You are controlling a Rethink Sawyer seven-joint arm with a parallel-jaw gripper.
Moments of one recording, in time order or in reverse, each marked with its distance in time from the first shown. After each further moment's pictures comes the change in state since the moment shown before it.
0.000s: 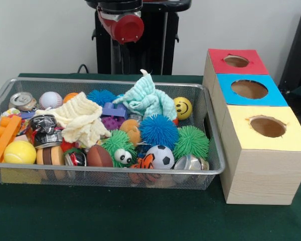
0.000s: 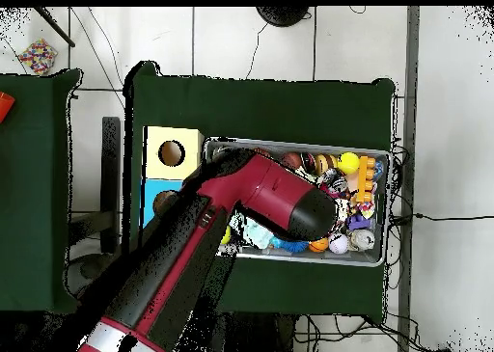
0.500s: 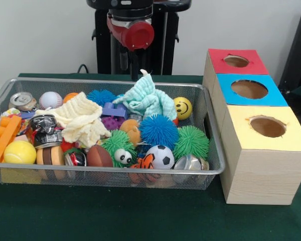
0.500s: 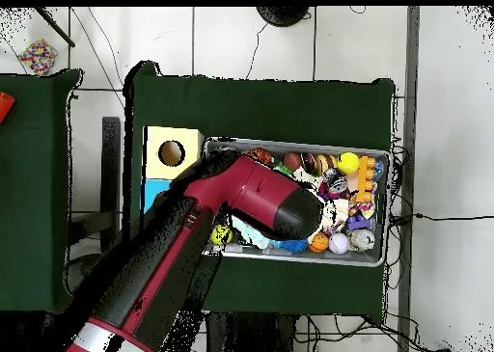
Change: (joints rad) arm 0.029 0.015 0.000 0.000 0.020 0.048 0.000
